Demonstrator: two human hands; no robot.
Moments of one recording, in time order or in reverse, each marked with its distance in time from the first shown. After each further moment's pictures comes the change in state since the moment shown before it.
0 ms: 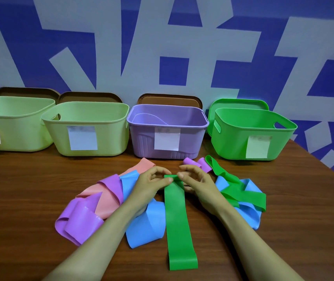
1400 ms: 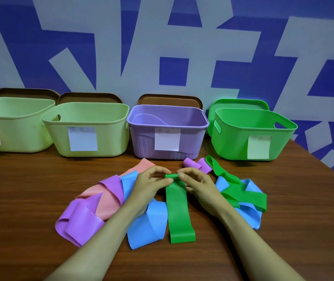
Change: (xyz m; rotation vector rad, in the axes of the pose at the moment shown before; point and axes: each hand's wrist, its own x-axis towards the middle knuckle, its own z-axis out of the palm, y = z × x) left_hand -0.001 0.002 0.000 -0.019 0.046 0.064; right_hand -0.002 0.001 0.000 -0.007 -0.042 -0.019
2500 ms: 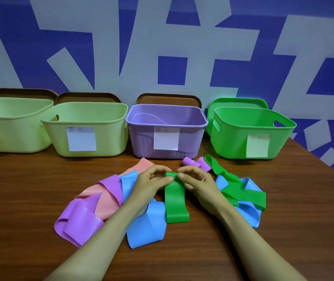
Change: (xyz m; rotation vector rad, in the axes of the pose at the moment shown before) left_hand 0.000 -0.003 0.001 -0.046 -0.021 -0.024; right_hand 0.001 -0.001 0.002 0.125 0.037 0.001
